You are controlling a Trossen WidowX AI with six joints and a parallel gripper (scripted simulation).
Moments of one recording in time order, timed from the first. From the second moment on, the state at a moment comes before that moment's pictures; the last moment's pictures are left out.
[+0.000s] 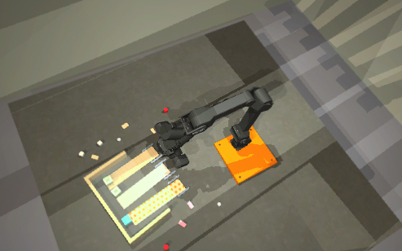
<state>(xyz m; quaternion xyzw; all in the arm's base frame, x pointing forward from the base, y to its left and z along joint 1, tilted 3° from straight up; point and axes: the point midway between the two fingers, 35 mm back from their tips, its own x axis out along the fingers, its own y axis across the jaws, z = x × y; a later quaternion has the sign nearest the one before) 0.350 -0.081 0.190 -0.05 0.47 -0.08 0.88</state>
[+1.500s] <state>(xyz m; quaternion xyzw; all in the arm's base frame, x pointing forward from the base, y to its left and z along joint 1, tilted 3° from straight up) 0.380 -0.170 0.076 -0.06 0.70 0.01 0.71</state>
